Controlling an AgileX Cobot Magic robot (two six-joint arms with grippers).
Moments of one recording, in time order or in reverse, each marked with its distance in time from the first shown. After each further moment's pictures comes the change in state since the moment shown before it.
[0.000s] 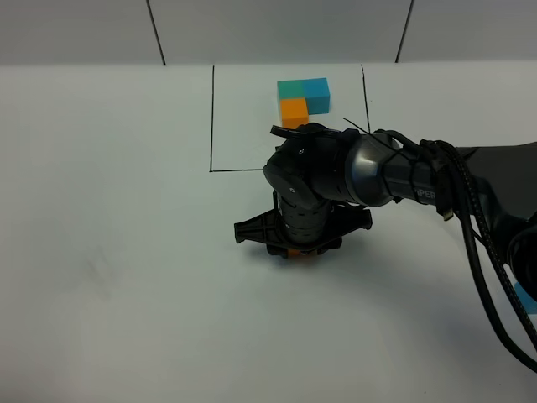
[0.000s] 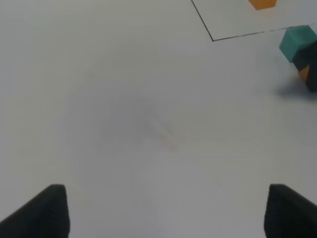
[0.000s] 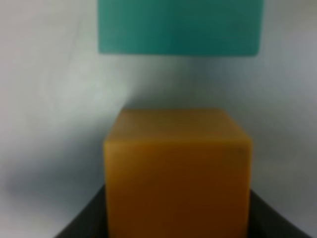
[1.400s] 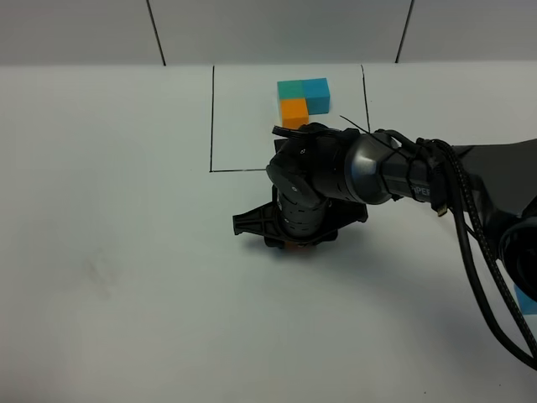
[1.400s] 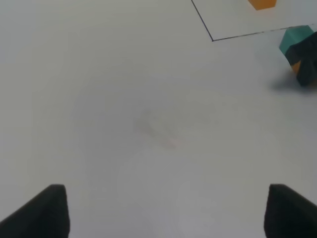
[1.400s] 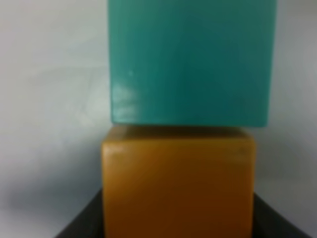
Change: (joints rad) left arm 0.000 0.000 0.000 0.000 0.000 -0.003; right arm -0.013 0.028 -0.010 -0.026 -0.077 0.000
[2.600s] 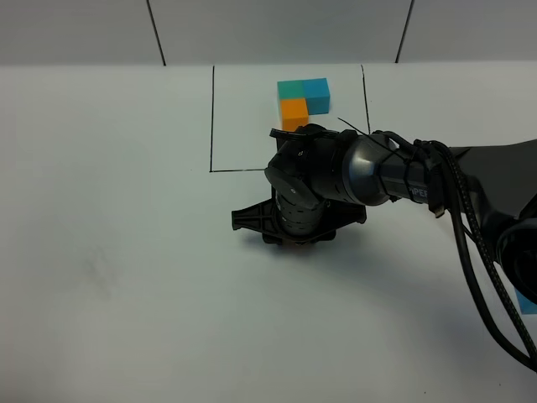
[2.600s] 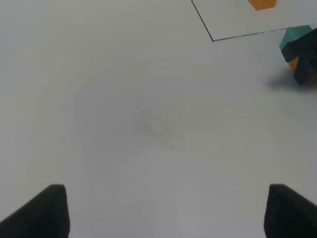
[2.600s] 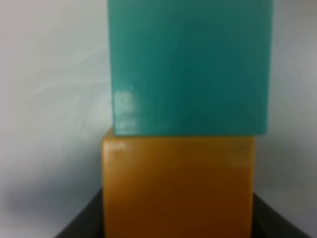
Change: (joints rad) left arm 0.000 0.000 0.000 0.000 0.000 0.001; right arm 0.001 0.006 -0.002 -0.021 -0.011 0.071
